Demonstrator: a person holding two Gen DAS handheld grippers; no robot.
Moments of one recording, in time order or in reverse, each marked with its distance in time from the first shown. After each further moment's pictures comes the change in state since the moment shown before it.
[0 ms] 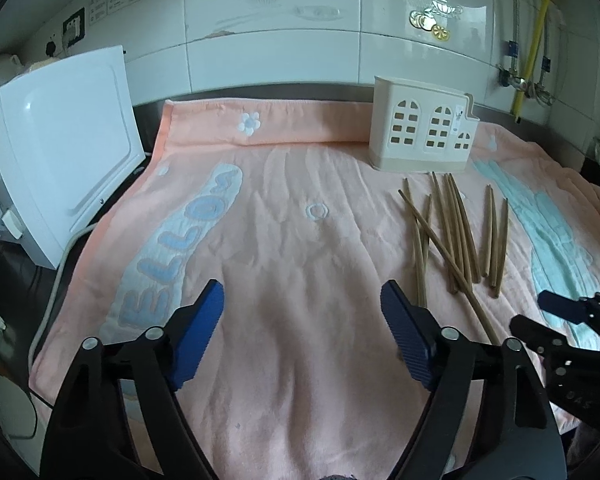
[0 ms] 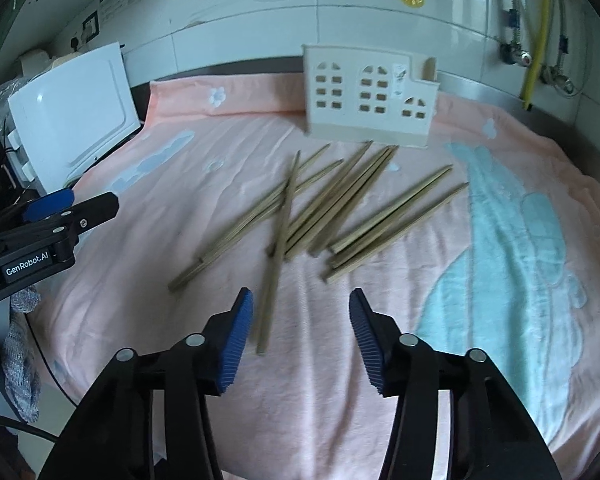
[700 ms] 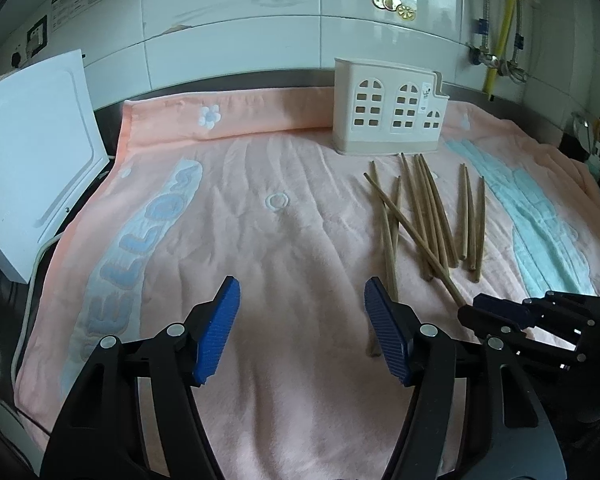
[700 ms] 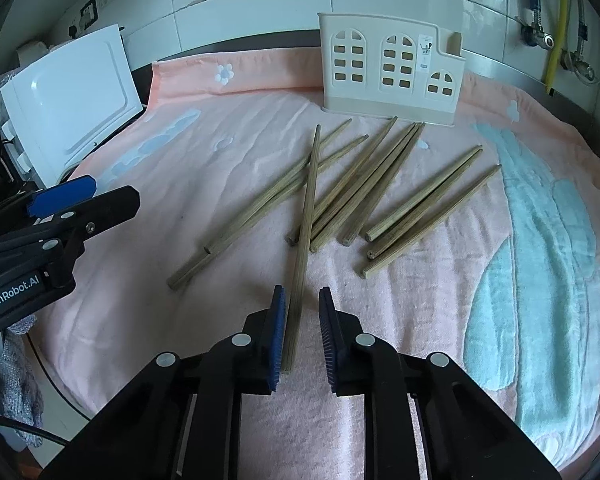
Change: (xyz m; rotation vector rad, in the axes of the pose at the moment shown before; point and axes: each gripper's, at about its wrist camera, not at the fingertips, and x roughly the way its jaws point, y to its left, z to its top) left arm 0.013 -0.023 -0.002 0.070 0.032 -0.082; right arm 0.033 0.010 -0.002 0.011 0.047 0.029
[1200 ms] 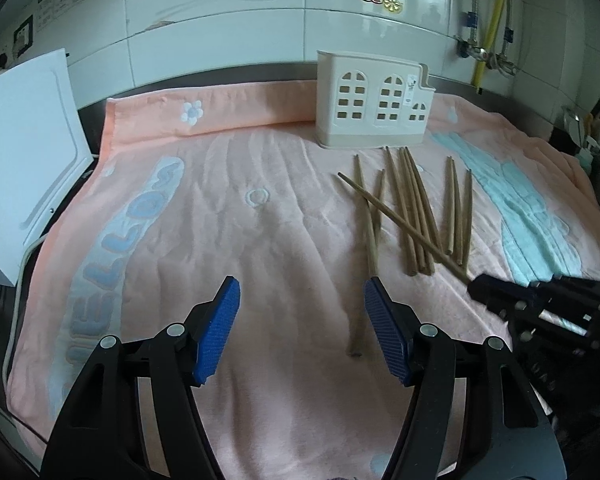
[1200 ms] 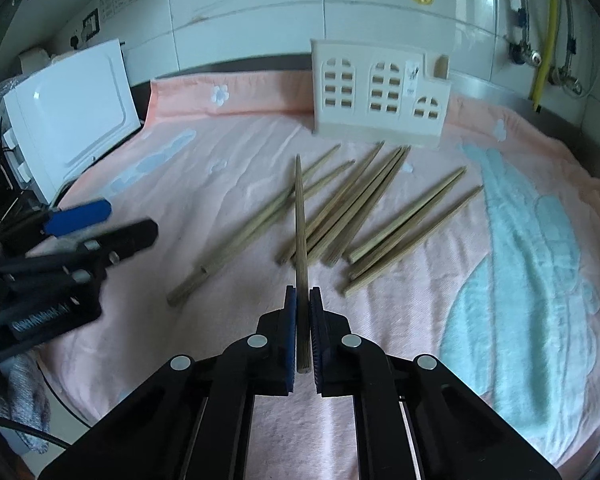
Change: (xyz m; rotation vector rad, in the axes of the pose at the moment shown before) left arm 0.007 -0.011 0.000 0.019 0.024 -0.047; right arm -0.021 -0.006 0.005 -0.014 -0.082 -0.035
